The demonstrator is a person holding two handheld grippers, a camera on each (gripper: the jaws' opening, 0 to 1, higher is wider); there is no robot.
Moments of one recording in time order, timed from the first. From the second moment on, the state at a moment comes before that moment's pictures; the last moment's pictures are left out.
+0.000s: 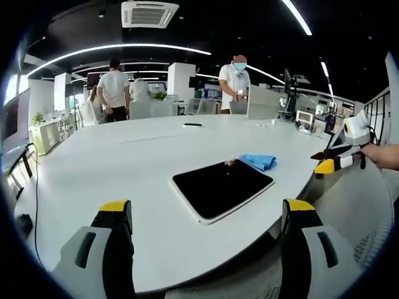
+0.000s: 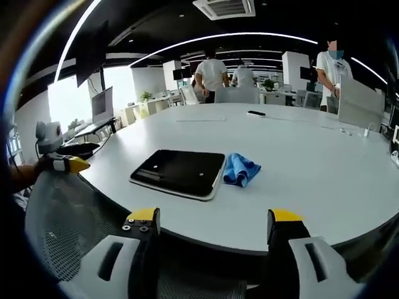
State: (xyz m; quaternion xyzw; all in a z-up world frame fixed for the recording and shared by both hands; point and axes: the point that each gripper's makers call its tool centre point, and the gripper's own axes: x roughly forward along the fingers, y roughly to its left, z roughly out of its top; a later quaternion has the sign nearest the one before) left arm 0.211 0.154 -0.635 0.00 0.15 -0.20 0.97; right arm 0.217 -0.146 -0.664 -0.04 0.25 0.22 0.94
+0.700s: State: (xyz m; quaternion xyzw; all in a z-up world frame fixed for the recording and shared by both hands) left arm 0.211 0.153 -0.635 -0.01 0.15 -0.20 0.97; right arm 0.301 -0.135 -0.641 -0.08 0.22 0.26 0.94
